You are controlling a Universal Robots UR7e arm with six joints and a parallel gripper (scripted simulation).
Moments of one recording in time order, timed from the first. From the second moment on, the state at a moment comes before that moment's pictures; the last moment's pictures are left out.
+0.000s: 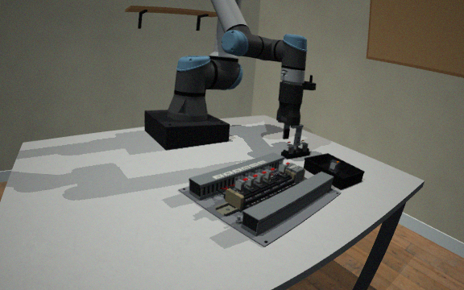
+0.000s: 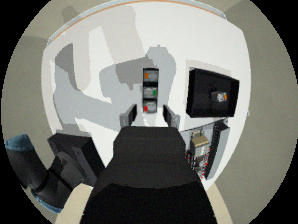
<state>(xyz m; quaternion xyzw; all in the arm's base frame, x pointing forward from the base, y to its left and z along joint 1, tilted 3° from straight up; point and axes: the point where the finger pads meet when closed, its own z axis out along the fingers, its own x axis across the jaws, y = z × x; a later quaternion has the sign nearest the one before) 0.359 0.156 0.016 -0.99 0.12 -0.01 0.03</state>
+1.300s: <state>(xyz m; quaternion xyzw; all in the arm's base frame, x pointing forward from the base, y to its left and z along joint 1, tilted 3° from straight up) 0.360 0.157 -0.002 -0.99 0.12 -0.01 0.03</state>
